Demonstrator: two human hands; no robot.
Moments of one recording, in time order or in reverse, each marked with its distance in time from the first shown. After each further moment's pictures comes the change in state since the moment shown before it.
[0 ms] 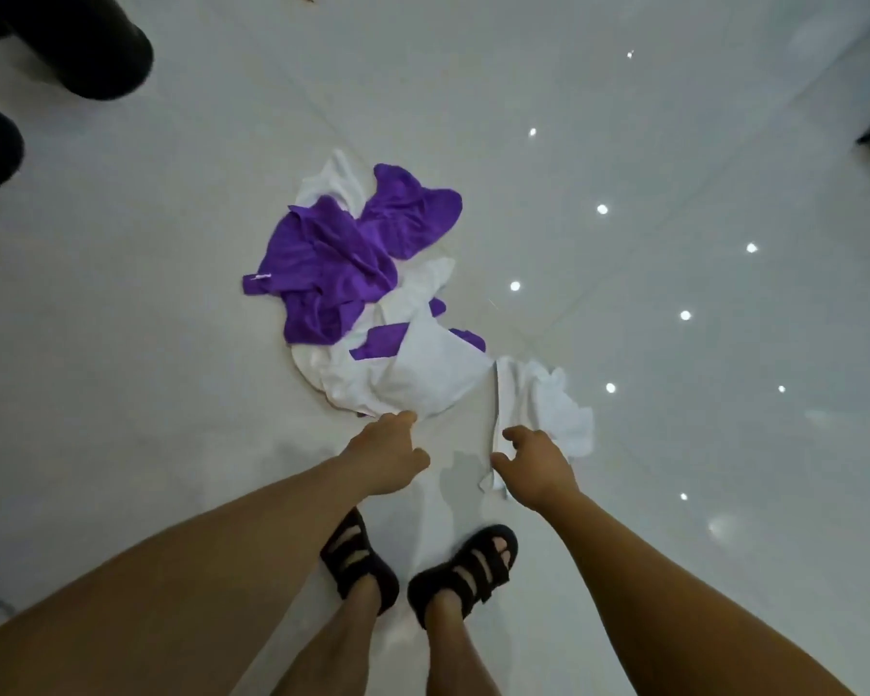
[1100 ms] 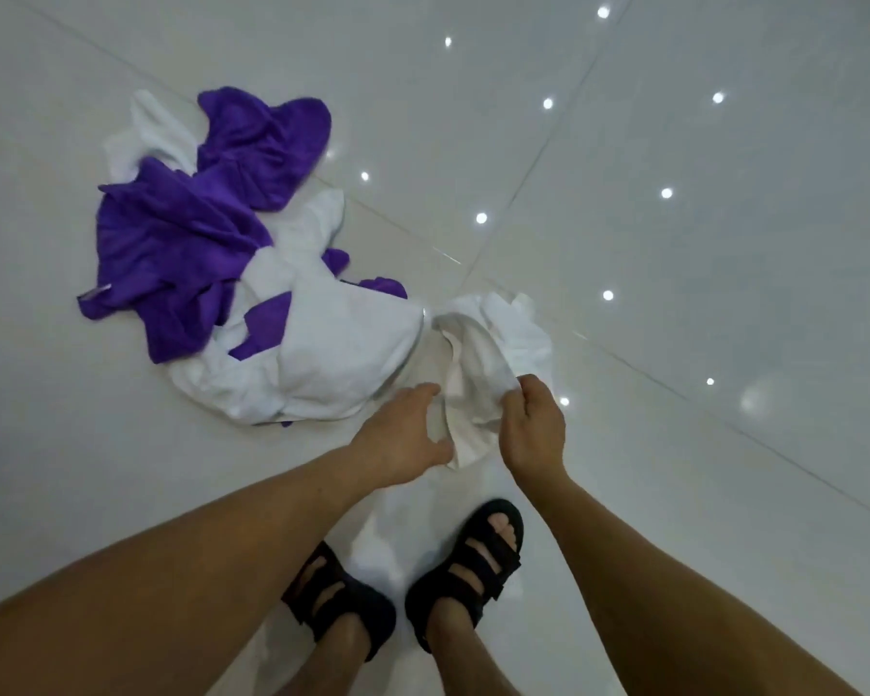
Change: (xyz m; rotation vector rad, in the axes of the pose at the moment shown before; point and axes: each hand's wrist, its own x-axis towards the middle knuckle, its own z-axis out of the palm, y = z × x) left_hand 0.144 0.061 0.122 0.095 -0.103 0.206; right_hand 0.120 0.126 0.076 0.670 0.578 0.040
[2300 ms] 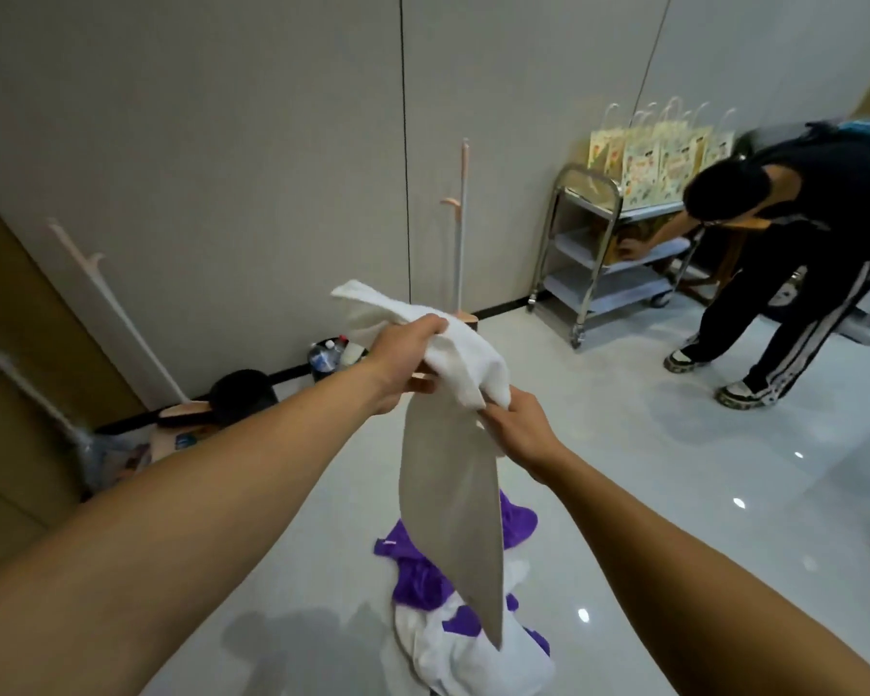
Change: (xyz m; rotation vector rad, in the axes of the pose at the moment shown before) left_hand -0.632 0.125 -0.466 -1.142 0.939 0.357; right_hand -0.330 -0.657 -0.176 0.038 -0.547 -0.887
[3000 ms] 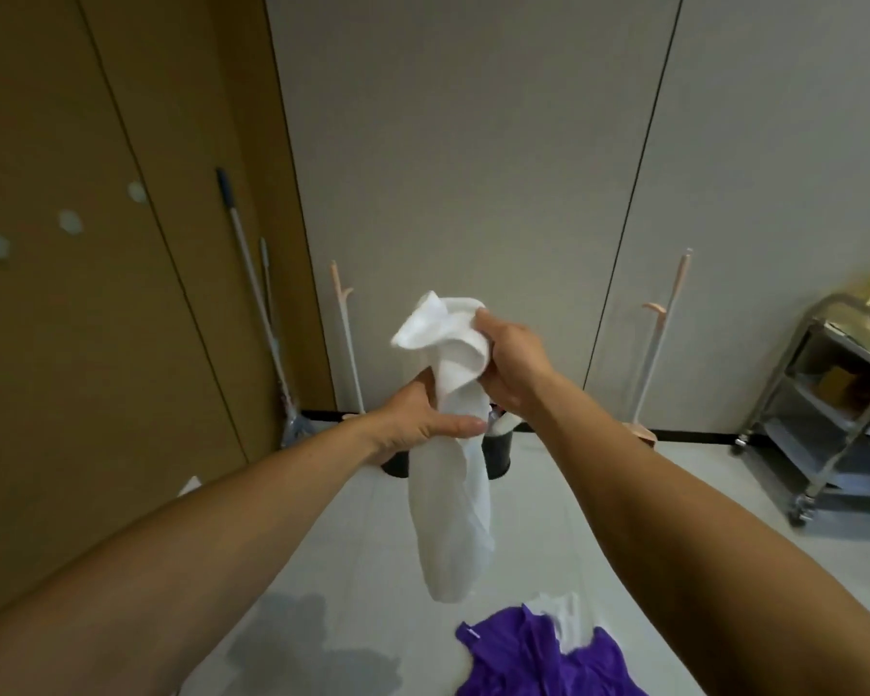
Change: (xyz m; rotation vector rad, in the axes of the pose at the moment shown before) left_hand -0.066 0.015 -0.081 0.294 0.273 0.171; right_hand 0.068 -0.204 0.052 0.665 -0.496 0.092
